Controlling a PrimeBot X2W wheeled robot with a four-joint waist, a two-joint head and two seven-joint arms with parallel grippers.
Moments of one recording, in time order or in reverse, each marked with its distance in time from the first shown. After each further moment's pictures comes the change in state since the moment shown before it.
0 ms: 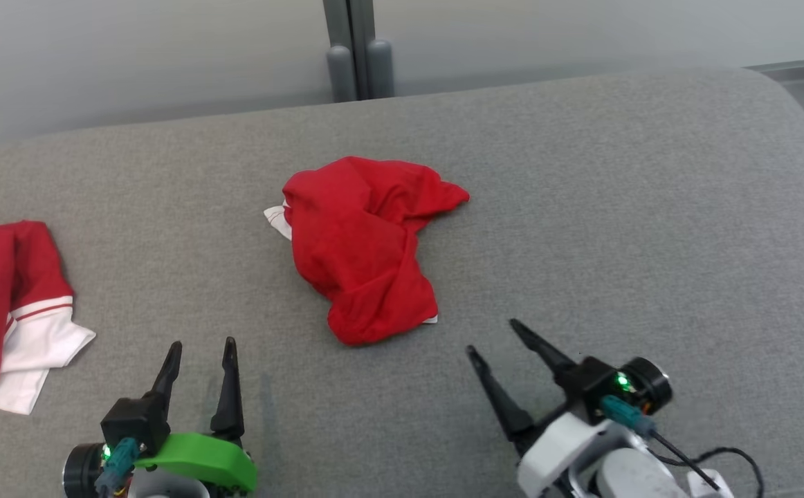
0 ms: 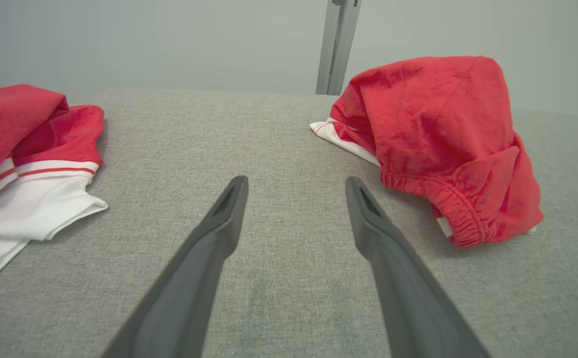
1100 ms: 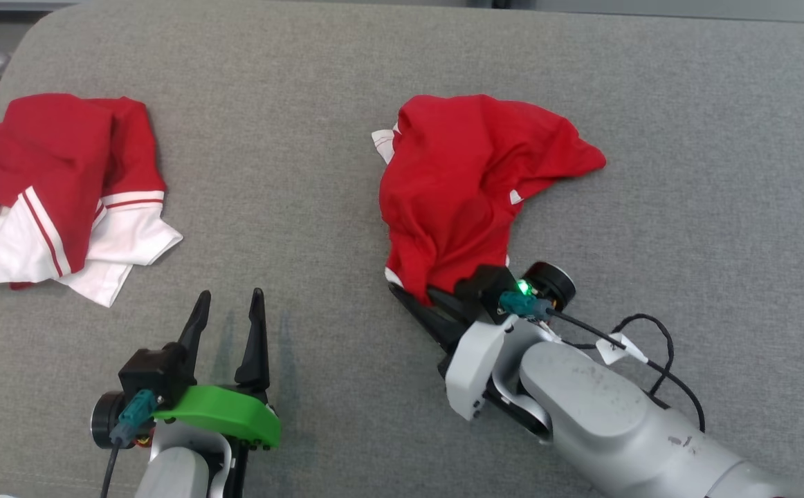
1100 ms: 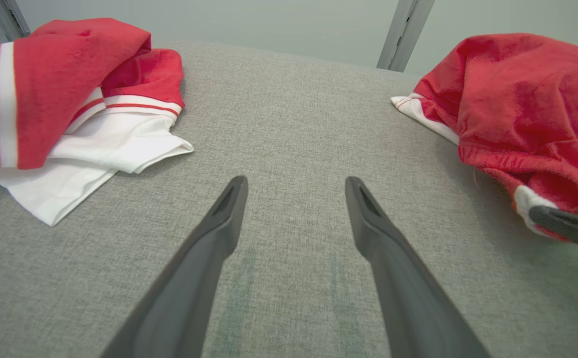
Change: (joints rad) left arm -0.126 -0.001 -0.095 0.027 -0.095 0.000 0.000; right arm -0.518 -0.001 0.536 0.402 0.385 -0.001 0.003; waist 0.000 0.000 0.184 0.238
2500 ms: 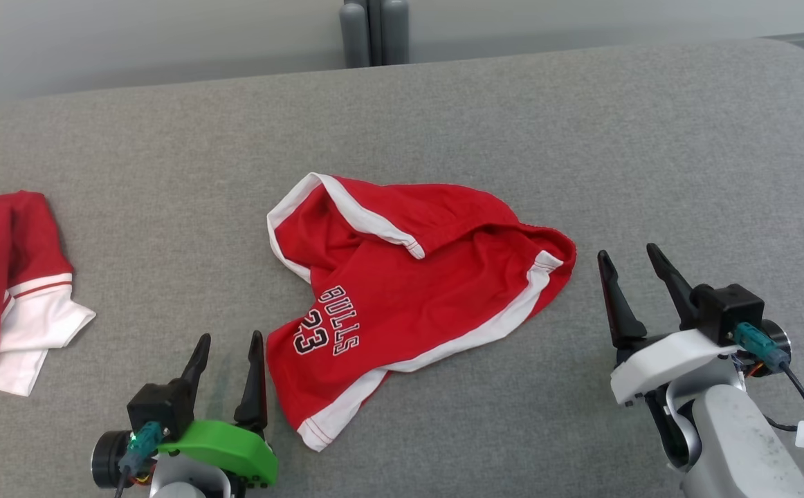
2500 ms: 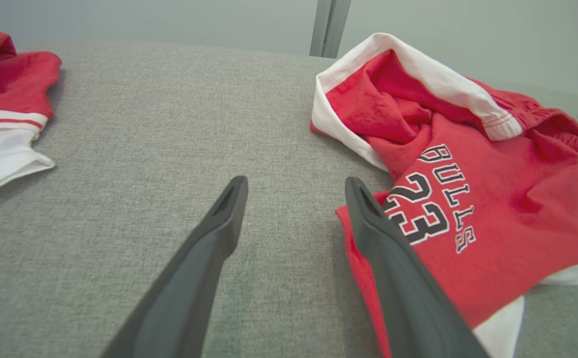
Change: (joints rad) left arm 0.063 -0.001 0.014 0.048 0.036 0.000 0.000; right arm 0.408 0.002 -0.872 -0.328 -0.311 0.000 -0.002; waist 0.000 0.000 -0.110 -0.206
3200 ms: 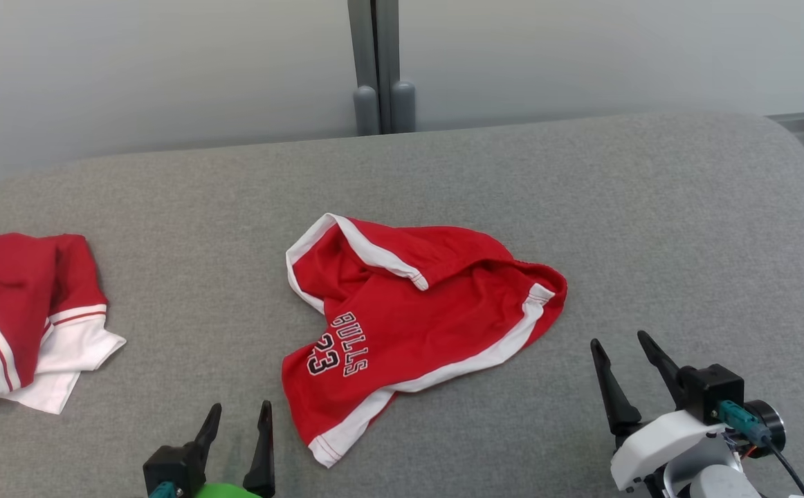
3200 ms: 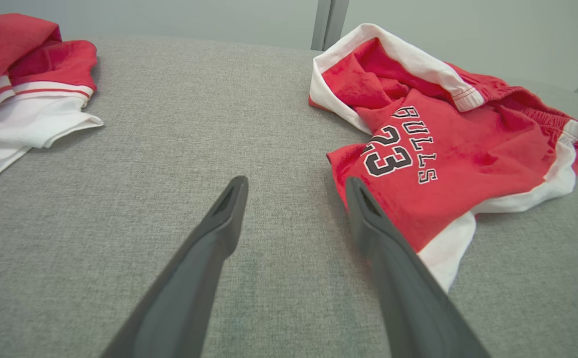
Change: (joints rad) left arm 0.134 0.000 -0.010 0.016 0.006 -0.001 0.000; right arm 0.184 0.000 0.026 -0.021 -0.037 0.000 0.000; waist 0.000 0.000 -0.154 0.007
